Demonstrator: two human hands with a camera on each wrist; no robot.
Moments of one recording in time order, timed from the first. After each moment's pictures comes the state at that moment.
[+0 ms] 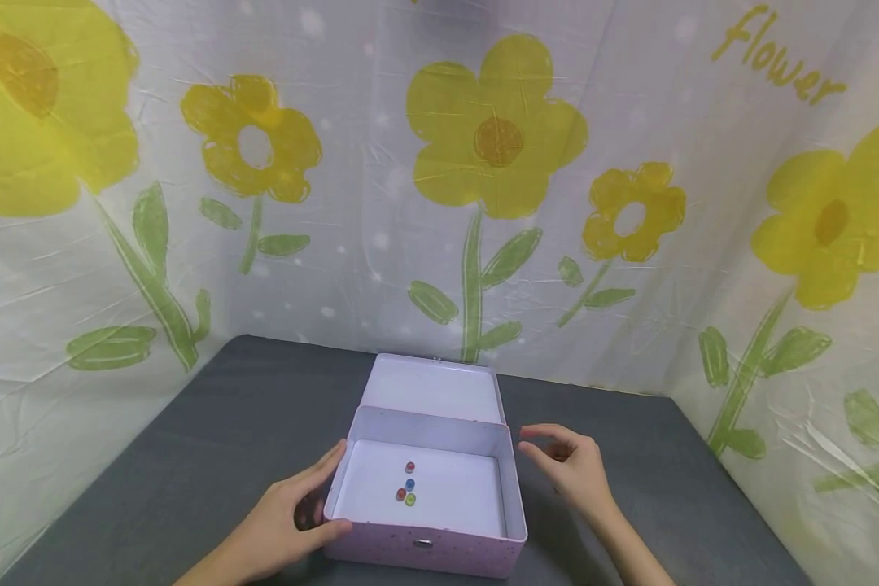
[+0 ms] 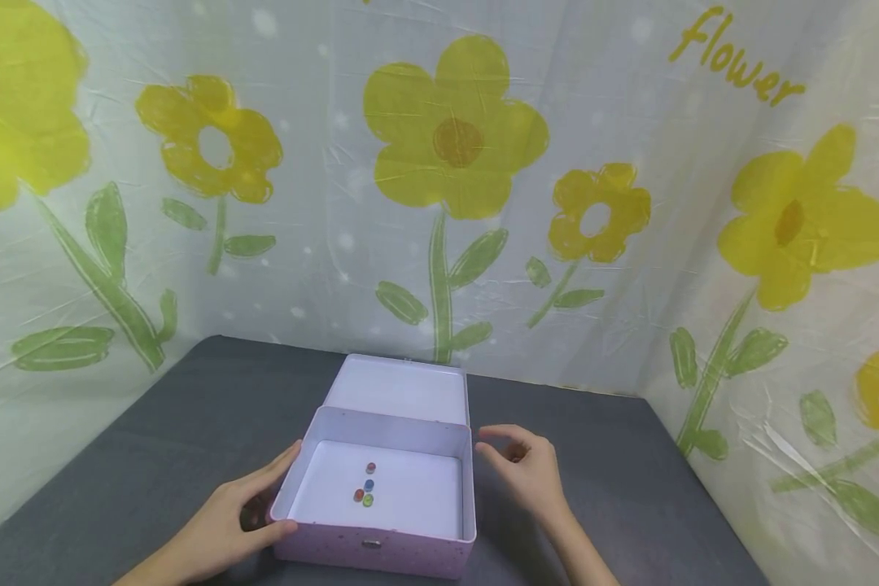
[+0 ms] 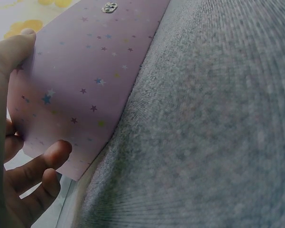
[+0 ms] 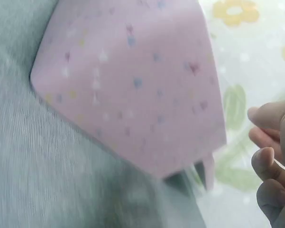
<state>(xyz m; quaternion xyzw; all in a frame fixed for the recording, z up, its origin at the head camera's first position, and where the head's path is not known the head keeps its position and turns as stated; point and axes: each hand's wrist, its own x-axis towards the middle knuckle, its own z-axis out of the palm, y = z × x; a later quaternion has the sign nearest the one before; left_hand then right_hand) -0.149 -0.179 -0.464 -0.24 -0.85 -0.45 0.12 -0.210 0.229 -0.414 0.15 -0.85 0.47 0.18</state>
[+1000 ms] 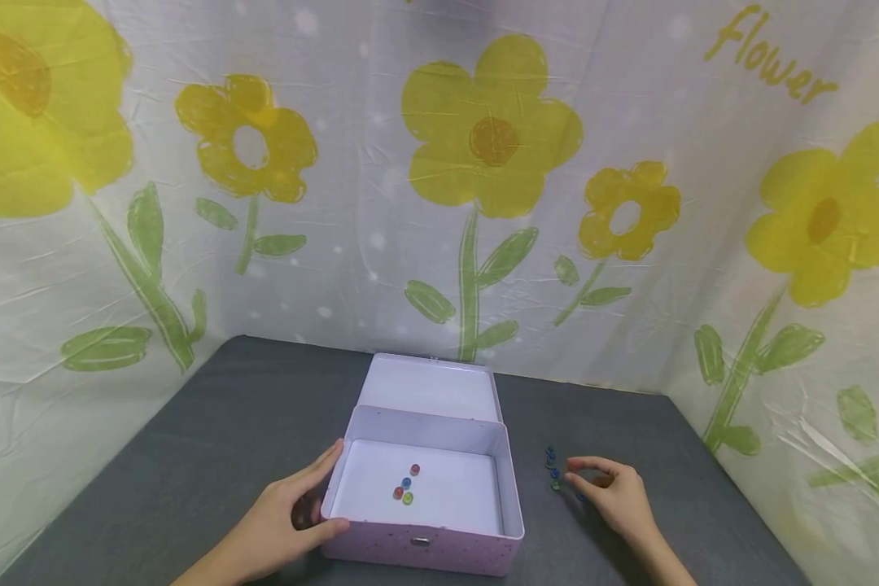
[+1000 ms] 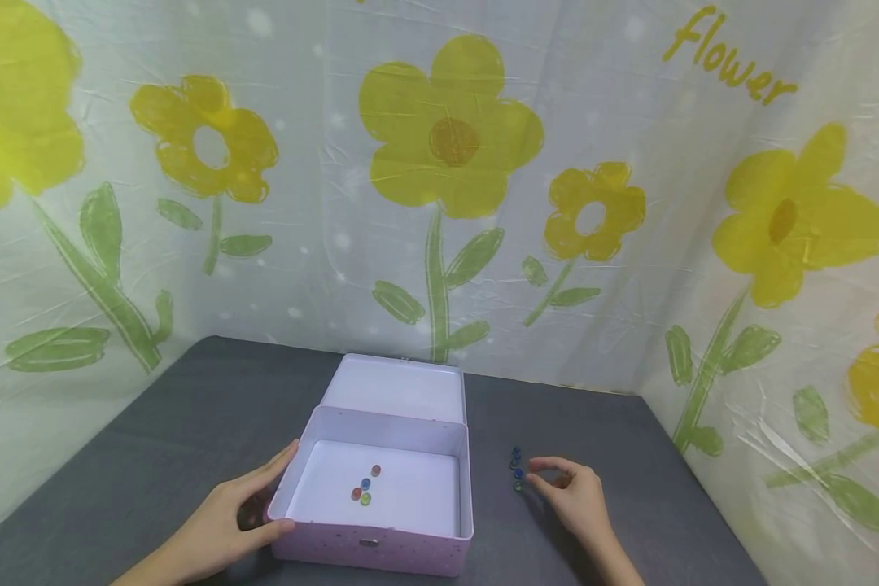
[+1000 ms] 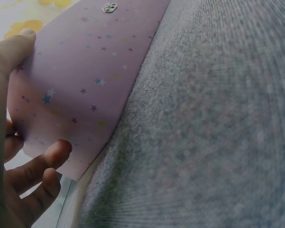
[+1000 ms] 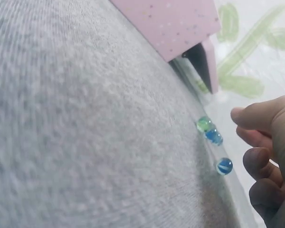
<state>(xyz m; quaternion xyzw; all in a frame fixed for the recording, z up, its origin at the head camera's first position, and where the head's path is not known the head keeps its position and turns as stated) -0.150 -0.179 -0.467 -0.25 -0.84 -0.46 0.12 -0.205 0.308 -0.456 0.01 -0.90 0.42 0.12</state>
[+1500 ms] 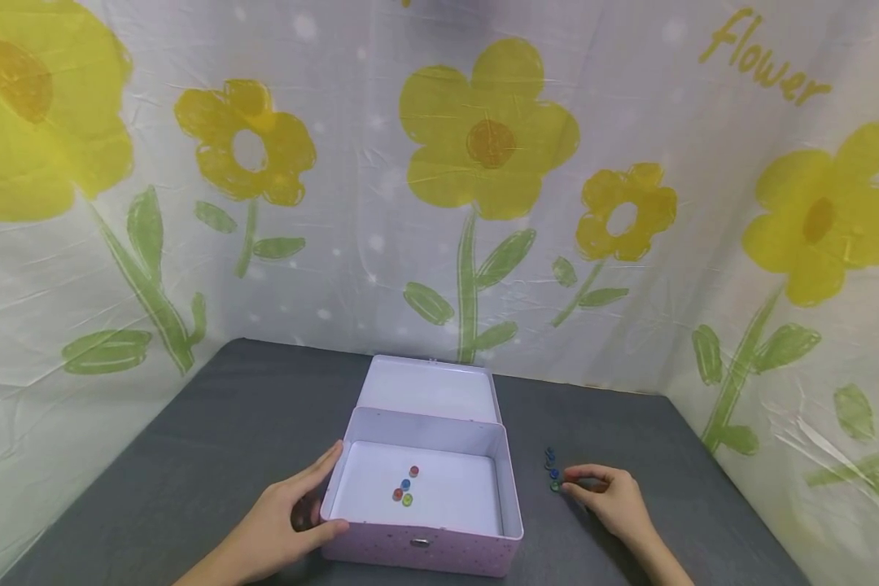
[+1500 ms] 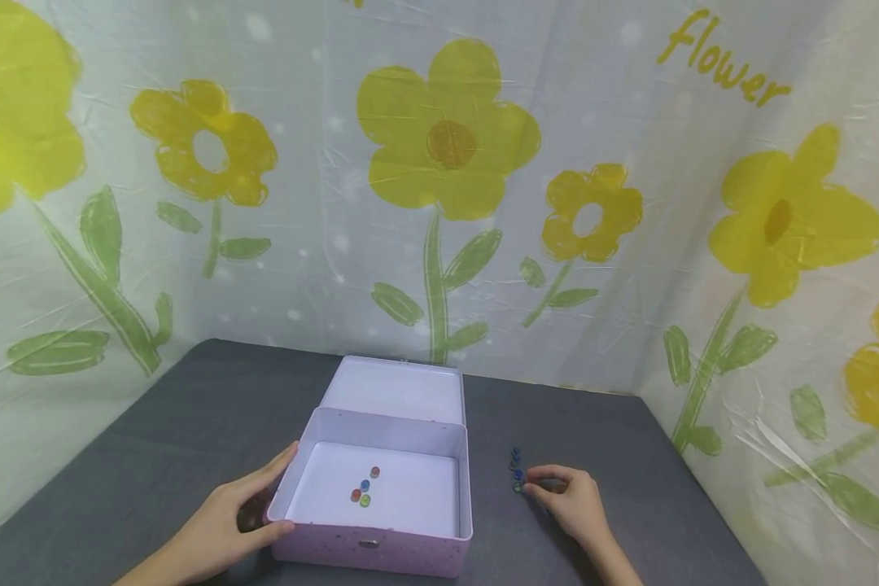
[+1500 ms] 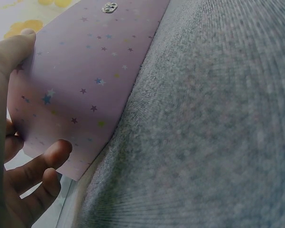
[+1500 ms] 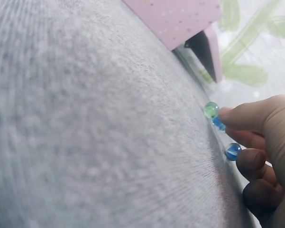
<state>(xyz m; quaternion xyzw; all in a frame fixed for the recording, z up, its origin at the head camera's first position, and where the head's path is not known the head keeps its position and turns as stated) -0.150 -0.179 -0.467 -0.25 -0.84 -0.46 0.11 -0.210 0.313 -0.469 -0.01 -0.90 0.42 0.09</state>
